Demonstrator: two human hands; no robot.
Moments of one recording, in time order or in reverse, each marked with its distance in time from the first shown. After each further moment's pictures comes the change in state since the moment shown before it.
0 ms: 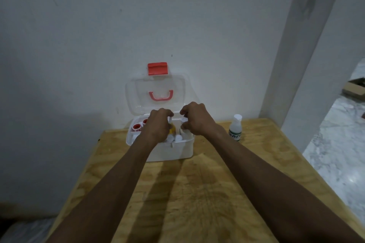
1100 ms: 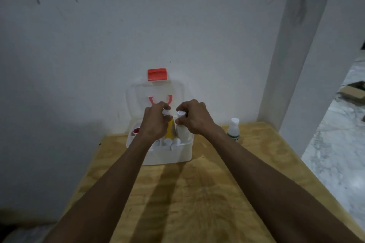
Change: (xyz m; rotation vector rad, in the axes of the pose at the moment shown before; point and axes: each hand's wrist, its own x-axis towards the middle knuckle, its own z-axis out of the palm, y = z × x) left_hand 0.000 0.011 -0.019 -0.157 0.176 0.027; right_hand -0.005 -0.009 -0.018 0.154 0.104 -0.032
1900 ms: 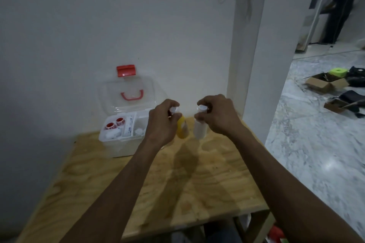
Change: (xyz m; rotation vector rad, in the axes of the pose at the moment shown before) left_hand -0.074 0.091 0.043 -0.226 0.086 0.221; right_hand -0.111 0.058 -0.105 -0.051 0.237 0.119
